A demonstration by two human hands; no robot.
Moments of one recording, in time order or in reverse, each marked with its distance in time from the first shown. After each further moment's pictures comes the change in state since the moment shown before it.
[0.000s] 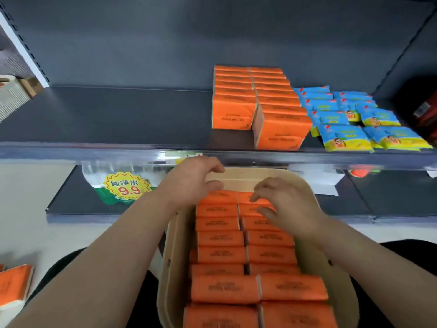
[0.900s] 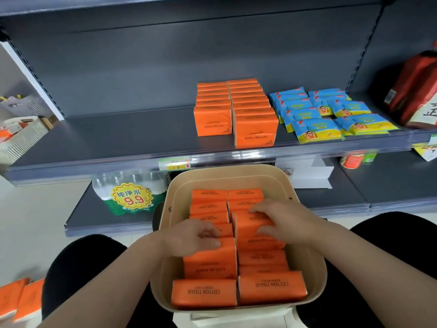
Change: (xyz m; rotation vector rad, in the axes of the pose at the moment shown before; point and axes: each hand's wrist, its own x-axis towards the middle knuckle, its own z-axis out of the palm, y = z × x) left_hand -0.075 0.032 0.053 -0.258 -0.637 -0.185; right_hand -0.066 0.005 -0.012 0.162 -0.257 0.032
